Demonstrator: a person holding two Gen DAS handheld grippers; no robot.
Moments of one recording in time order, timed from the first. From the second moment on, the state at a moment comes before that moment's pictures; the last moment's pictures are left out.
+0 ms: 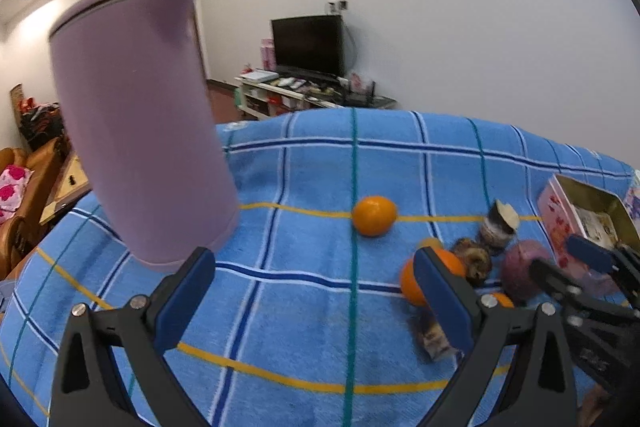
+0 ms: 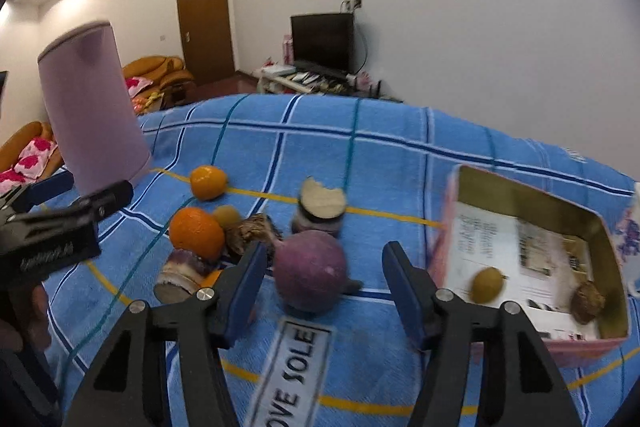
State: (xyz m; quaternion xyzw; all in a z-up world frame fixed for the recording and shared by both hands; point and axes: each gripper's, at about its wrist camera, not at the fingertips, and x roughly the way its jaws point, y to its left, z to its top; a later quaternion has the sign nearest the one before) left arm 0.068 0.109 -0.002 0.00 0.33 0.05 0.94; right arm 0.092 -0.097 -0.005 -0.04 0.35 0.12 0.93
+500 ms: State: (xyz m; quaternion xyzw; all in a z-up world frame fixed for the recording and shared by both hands) left arm 0.072 0.083 -0.017 -0.02 0.37 -0.02 0.93; right arm 0.124 -0.075 -0.033 -0.10 0.40 0.11 0.90
